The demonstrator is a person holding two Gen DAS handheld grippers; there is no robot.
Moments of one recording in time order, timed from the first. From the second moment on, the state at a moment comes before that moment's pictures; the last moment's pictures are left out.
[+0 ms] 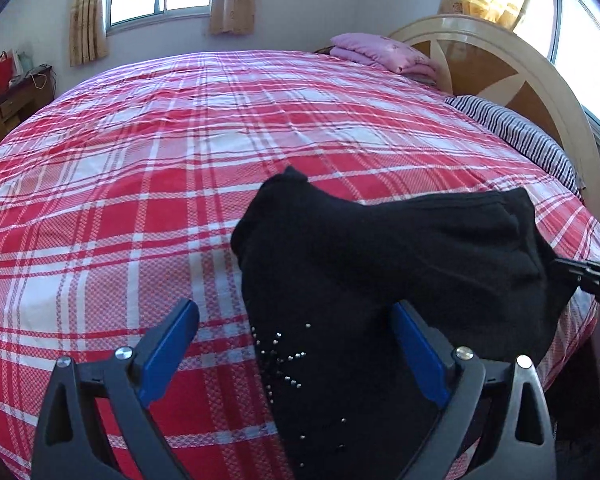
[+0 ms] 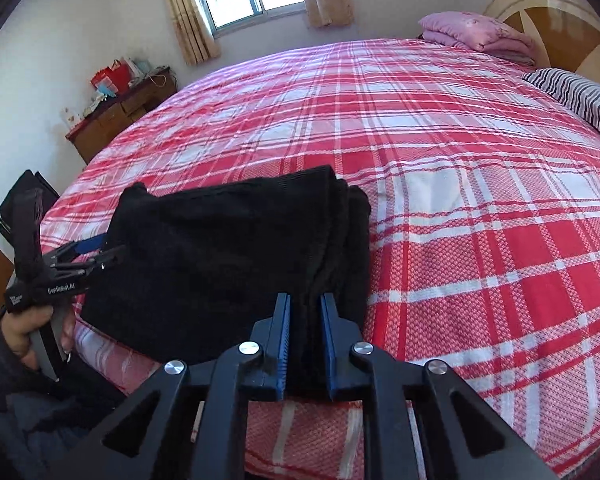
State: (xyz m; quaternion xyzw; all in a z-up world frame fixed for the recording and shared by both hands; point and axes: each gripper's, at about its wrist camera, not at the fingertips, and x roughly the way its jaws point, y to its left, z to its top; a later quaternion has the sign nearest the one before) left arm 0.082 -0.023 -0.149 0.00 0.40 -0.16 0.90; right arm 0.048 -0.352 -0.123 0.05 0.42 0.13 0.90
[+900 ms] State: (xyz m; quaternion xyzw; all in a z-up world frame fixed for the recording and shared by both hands) left arm 0.078 -0.020 -0.147 0.00 0.40 -0.15 0.90; right arm 0.066 -0.316 -0.105 0.00 0.39 0.15 0.91
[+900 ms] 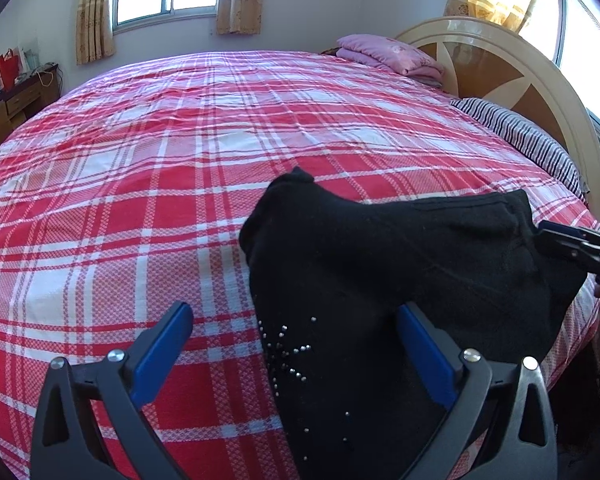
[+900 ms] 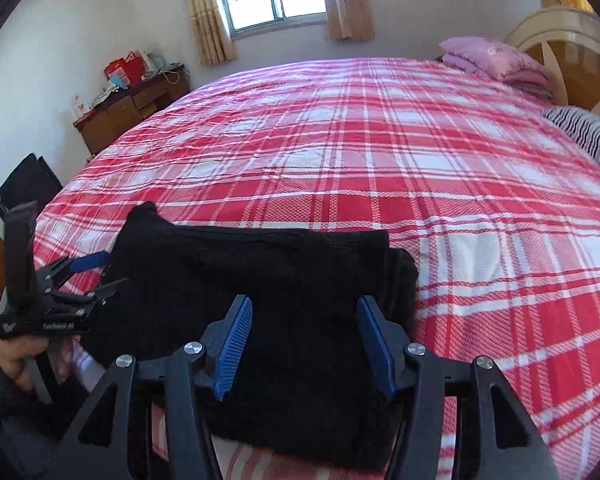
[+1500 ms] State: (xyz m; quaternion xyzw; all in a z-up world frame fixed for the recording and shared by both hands) left arm 0.057 -0.027 -0.142 0.03 0.40 -0.15 0.90; right arm 0.060 -0.292 -0.087 0.01 0.39 0.23 0.89
